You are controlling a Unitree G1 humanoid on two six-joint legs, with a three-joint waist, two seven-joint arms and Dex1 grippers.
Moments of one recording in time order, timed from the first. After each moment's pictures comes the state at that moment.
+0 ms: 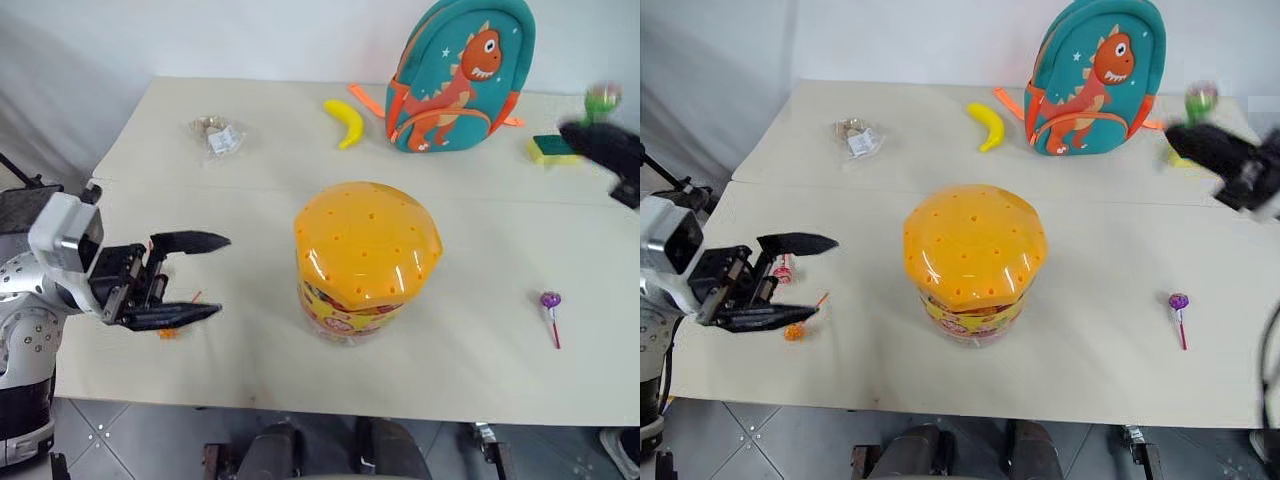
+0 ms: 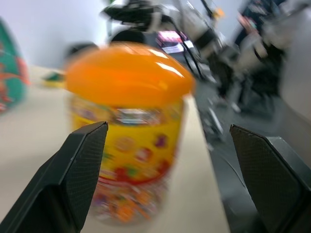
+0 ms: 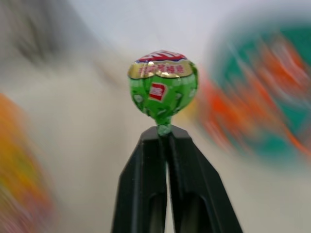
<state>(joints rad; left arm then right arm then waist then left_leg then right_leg) -0.27 0.84 0.34 -0.24 -0.90 0.48 -1.42 -0.29 -1.14 -0.53 0.04 0.74 0.67 0.90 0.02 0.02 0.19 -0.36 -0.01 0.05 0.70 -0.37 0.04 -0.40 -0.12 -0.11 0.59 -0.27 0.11</state>
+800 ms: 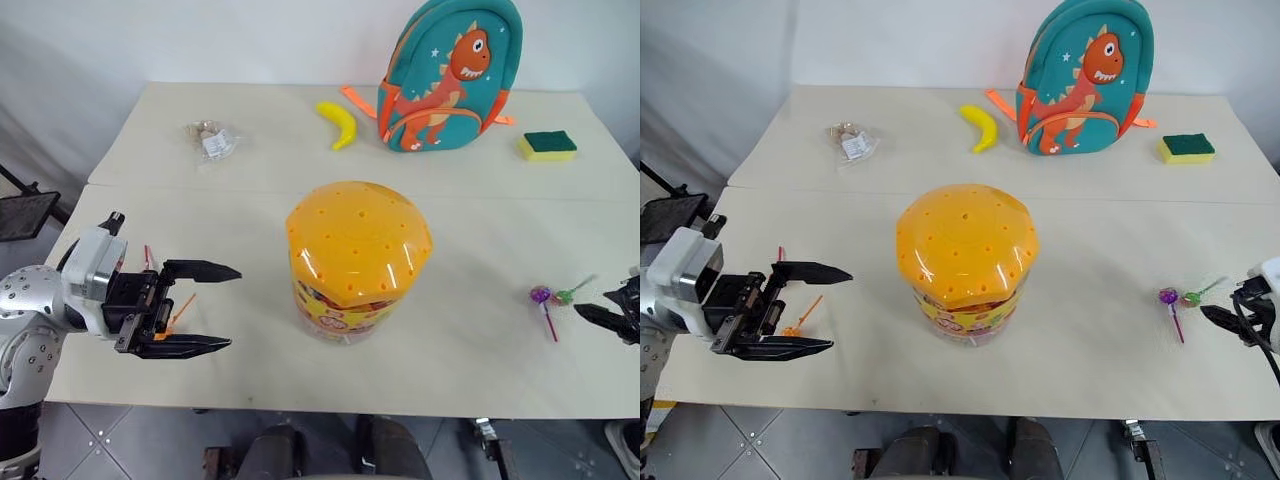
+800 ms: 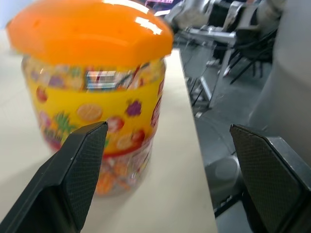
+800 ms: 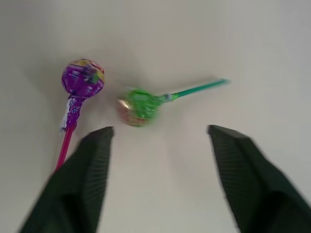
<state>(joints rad) -0.17 0.88 0.34 -0.30 -0.84 0.46 -1.37 0.09 -1.08 -0.51 0.07 0.38 0.63 0.84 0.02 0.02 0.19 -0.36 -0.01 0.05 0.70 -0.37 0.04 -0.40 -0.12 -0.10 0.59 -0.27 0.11</state>
